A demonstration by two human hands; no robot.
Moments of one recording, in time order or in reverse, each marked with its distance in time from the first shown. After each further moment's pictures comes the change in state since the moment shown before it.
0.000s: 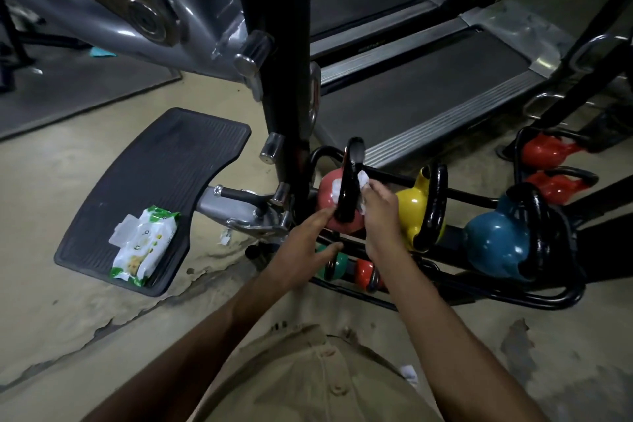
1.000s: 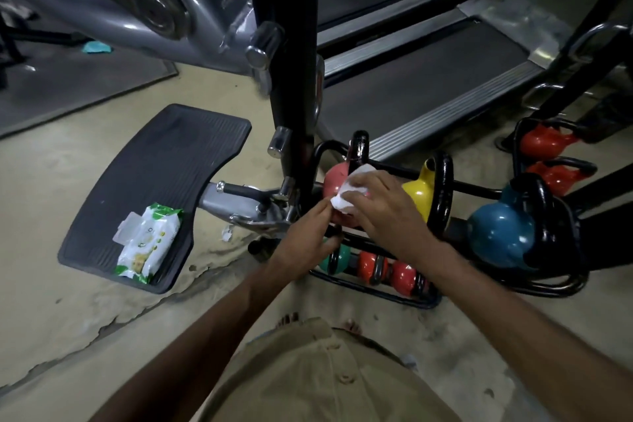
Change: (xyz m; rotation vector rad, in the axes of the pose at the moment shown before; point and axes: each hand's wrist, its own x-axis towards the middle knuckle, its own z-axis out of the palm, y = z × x) left_hand 0.014 -0.009 -0.004 0.149 -0.060 0.069; right_hand 0.007 -0.005 -0.045 -1.258 -0.334 -1.347
